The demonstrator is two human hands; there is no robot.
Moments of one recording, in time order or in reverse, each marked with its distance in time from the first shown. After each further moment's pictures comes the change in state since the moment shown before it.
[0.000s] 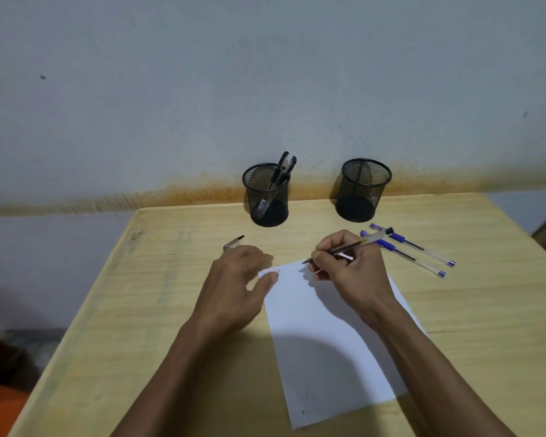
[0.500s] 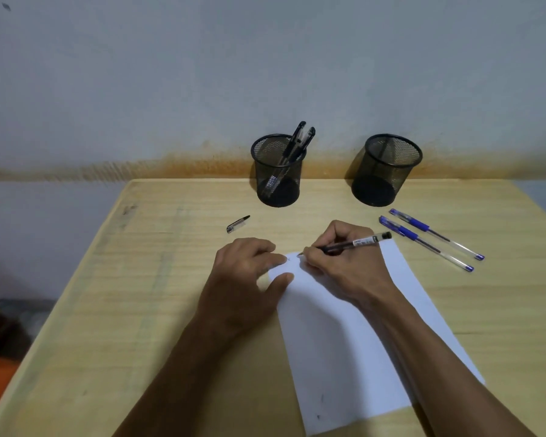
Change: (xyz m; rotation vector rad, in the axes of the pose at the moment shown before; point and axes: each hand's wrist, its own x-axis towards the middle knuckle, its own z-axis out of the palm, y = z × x) left_hand -0.007 -0.024 0.026 0.100 0.058 0.123; right_hand 0.025 0.024 0.023 -0.278 -0.061 -0.030
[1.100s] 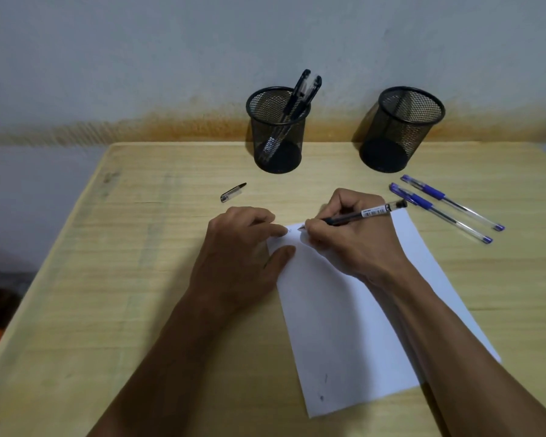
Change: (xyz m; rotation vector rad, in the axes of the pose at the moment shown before) left_hand 0.007 0.002 -0.006 -0.026 -0.073 -0.023; right_hand 0.004 0.009 0.005 0.067 0.016 -0.027
